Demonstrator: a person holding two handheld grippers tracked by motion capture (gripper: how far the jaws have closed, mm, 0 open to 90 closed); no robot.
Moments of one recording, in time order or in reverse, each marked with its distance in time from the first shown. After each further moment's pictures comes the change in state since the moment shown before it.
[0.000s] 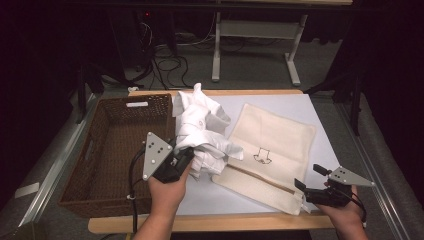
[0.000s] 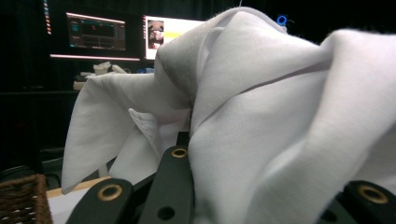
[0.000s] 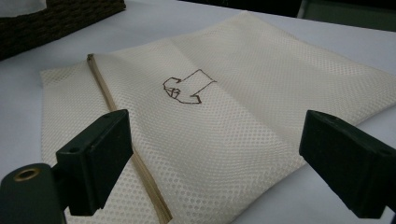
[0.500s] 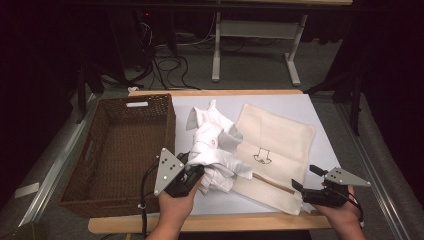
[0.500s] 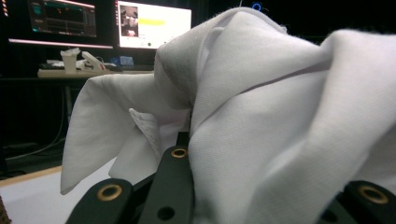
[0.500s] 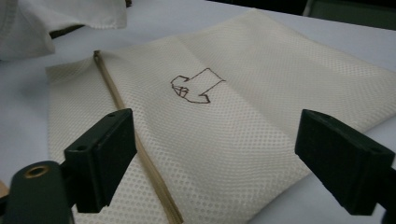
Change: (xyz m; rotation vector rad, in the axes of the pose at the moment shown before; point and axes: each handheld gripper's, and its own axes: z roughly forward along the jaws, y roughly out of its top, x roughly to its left) left arm -0.019 -0.033 -0.006 0.027 -0.091 -0.016; right arm 0.006 0.002 0.004 0.014 0.015 -0.015
